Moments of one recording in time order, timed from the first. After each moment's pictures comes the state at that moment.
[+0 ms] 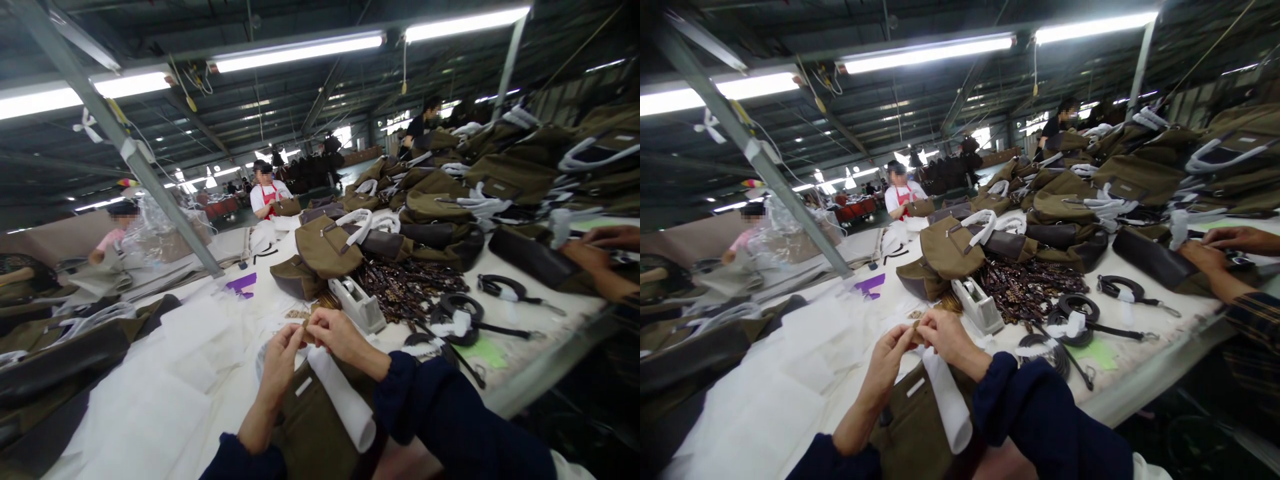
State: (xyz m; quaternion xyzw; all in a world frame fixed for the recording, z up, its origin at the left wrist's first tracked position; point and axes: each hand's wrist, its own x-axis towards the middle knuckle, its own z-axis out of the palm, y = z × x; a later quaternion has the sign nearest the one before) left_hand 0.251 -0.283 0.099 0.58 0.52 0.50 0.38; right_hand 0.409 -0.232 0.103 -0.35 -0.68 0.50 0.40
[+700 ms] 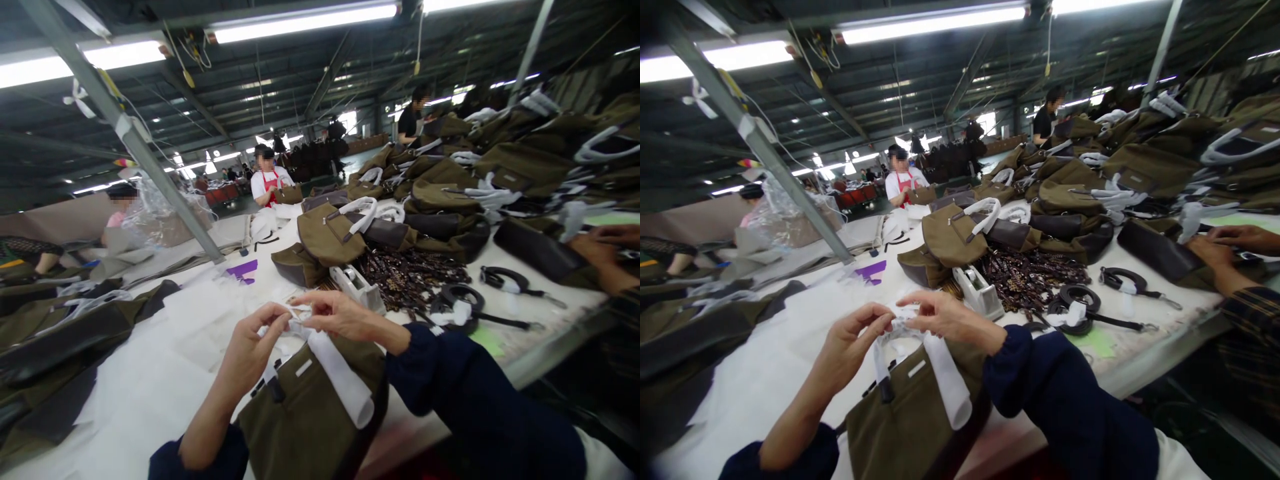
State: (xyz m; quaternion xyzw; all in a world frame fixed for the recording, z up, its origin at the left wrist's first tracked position) left_hand 0.232 -0.326 0.189 0.70 0.54 0.41 0.22; right_hand 0.429 -0.235 0.146 -0.20 -0.74 0.56 0.30
